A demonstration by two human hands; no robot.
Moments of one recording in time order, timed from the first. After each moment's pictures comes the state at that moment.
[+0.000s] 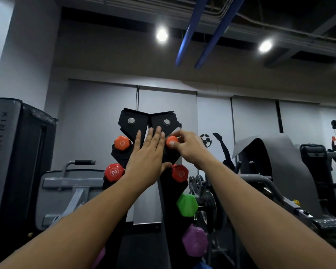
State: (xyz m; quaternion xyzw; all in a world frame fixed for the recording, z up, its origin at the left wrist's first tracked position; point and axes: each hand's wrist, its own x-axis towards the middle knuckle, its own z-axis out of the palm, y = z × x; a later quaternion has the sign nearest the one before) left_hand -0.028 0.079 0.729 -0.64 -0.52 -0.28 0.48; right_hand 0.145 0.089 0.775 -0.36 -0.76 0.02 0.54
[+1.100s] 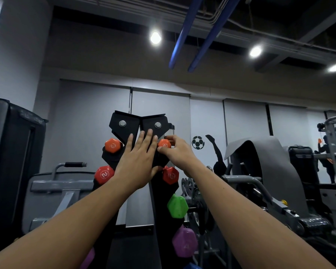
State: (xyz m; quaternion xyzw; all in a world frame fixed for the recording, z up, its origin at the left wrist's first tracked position) left_hand -0.025 0.075 0.732 -0.66 -0.51 -0.29 0.48; right_hand 0.144 0.081 0.764 -0.37 -0.72 0.09 0.57
